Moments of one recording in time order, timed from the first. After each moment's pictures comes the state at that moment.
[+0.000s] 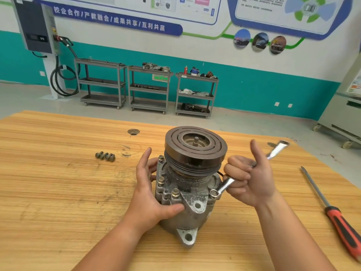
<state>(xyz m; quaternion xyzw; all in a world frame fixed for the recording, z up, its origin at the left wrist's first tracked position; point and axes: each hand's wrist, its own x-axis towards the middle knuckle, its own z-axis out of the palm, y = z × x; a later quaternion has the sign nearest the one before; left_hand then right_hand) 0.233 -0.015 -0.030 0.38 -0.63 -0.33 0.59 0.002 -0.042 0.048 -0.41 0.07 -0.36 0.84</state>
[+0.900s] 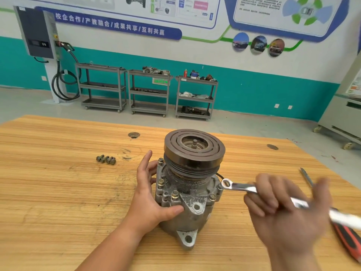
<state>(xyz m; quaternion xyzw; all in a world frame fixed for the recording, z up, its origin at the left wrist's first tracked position) 0.233 -0.013 -0.029 0.38 -0.63 -0.33 0.59 0.019 0.044 0.063 -0.39 -0.06 -0.65 0.65</state>
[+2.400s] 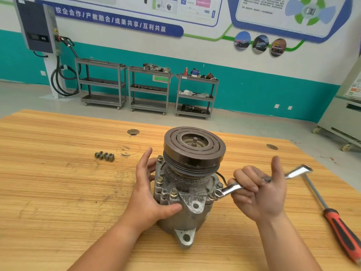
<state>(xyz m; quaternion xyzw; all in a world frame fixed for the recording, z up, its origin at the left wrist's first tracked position) 0.232 -0.013 -0.026 0.39 -0.64 -0.31 0.59 -0.001 -0.015 0.035 -0.35 0.07 -0.52 0.78</state>
